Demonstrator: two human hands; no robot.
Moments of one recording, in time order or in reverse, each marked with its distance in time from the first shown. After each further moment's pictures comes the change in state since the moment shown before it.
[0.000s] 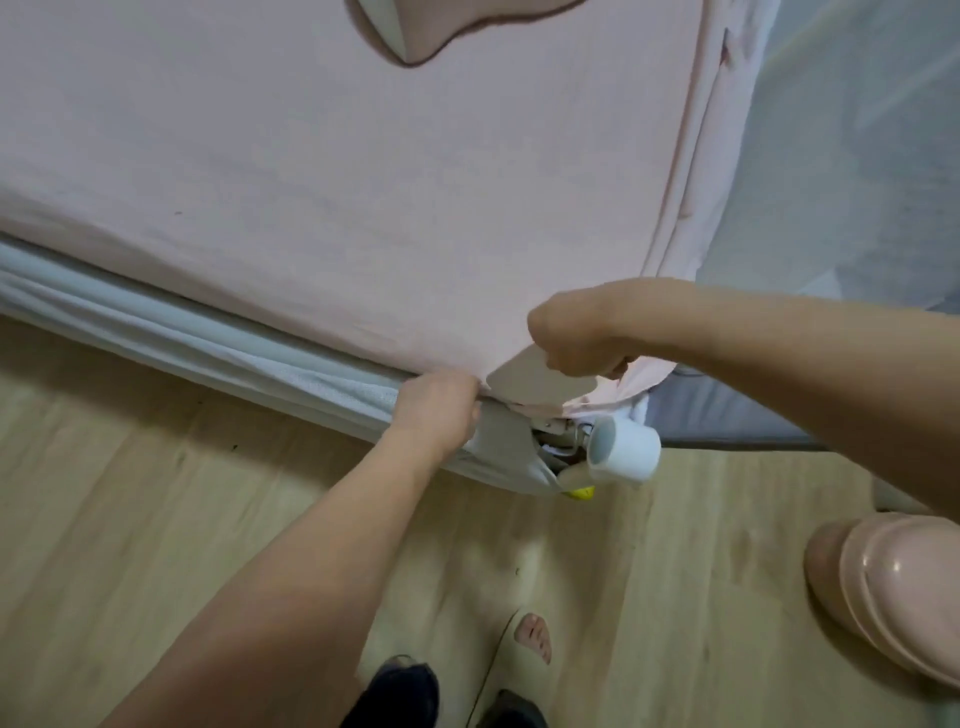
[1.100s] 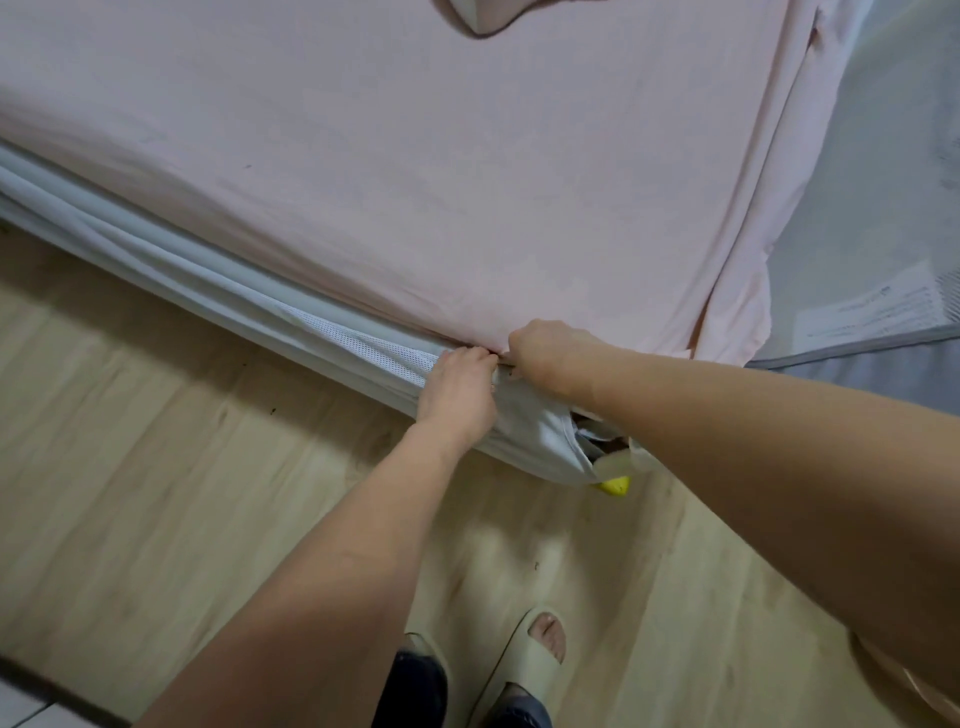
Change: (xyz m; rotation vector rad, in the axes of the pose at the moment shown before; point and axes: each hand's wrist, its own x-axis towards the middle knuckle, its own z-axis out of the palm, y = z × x) left_hand -0.008 -0.015 0.034 -0.165 0.162 -0.028; right_hand 0.076 -0.053 0.054 0.192 0.245 0.044
